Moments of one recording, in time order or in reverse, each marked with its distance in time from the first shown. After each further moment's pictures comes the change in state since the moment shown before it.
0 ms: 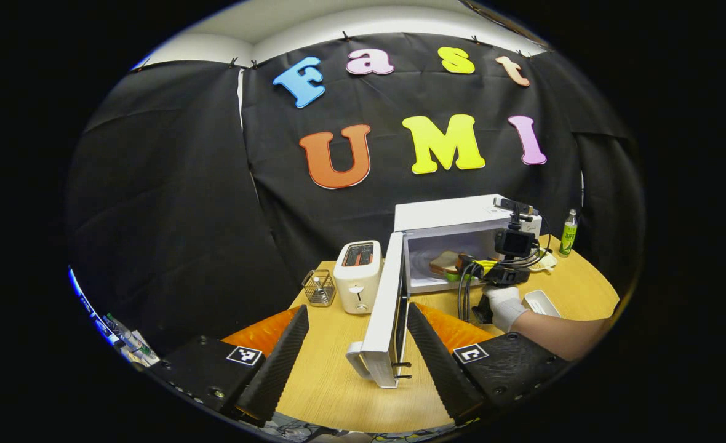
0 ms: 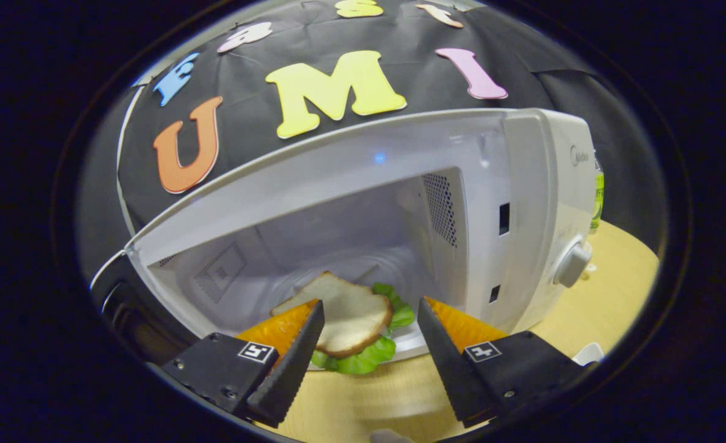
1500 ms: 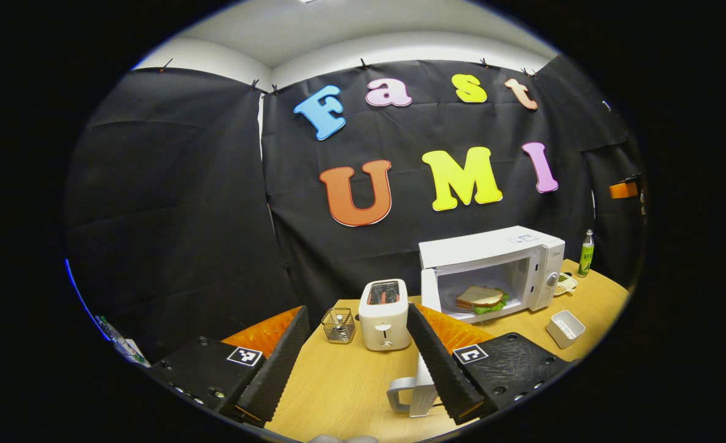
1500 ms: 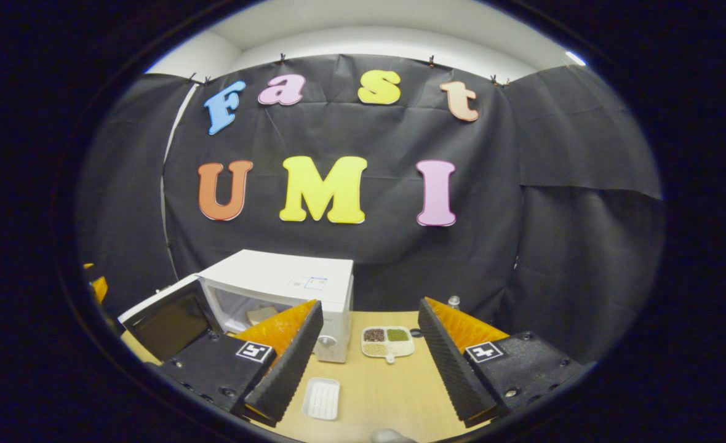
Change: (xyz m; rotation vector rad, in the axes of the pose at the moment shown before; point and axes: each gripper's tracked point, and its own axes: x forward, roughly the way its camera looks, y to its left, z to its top) left arm 0.030 0.060 0.026 -0.011 -0.206 0.052; right arm -0.317 -0.186 0.222 -0.329 -0.213 -0.073
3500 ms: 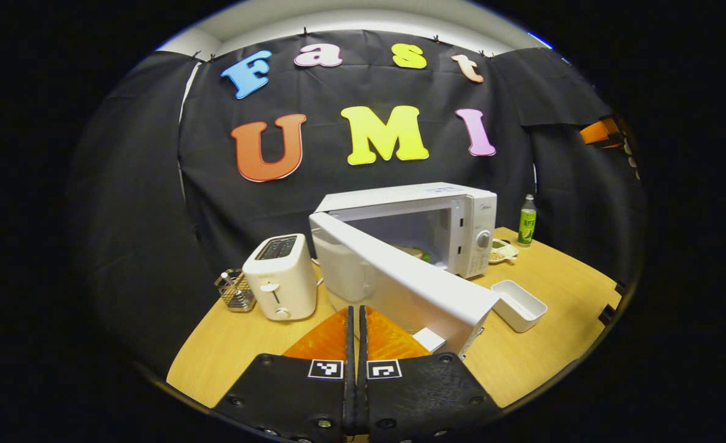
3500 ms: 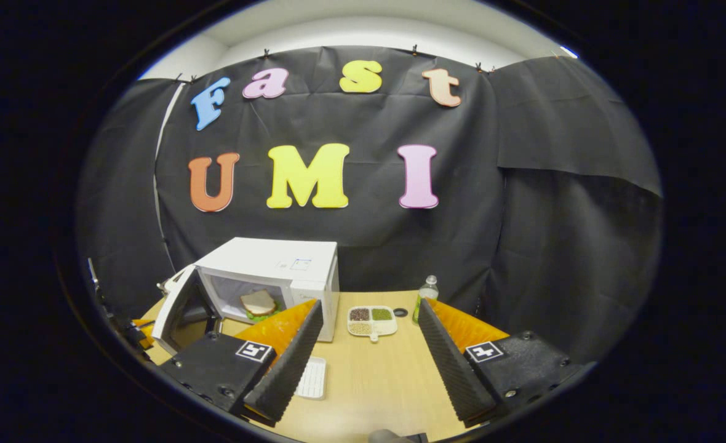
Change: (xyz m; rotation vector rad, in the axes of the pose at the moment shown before) left arm 0.022 -0.185 -0.091 0.007 0.138 -0.357; right arm -0.047 -0.054 0.016 0.044 0.113 -0.017
